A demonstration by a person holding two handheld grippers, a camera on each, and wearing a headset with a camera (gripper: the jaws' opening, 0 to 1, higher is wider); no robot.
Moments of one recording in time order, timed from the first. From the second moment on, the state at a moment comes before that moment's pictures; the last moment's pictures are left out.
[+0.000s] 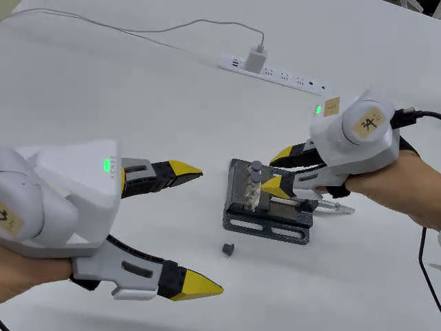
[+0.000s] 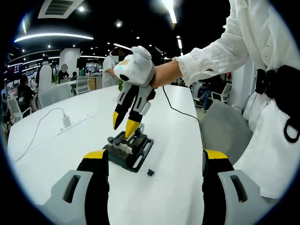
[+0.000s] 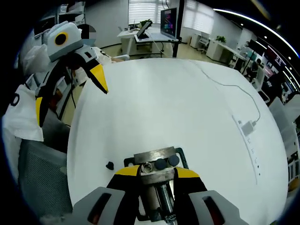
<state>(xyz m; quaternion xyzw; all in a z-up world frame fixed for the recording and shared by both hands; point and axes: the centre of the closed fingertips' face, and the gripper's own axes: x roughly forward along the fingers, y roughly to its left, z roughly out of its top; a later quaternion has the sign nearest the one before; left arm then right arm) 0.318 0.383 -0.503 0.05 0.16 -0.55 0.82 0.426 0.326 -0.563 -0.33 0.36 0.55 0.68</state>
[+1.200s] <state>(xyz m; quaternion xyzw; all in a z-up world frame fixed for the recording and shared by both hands) 0.323 0.385 -0.542 0.13 0.22 -0.57 0.78 0.371 0.292 -0.540 -0.25 0.28 0.58 0.72</state>
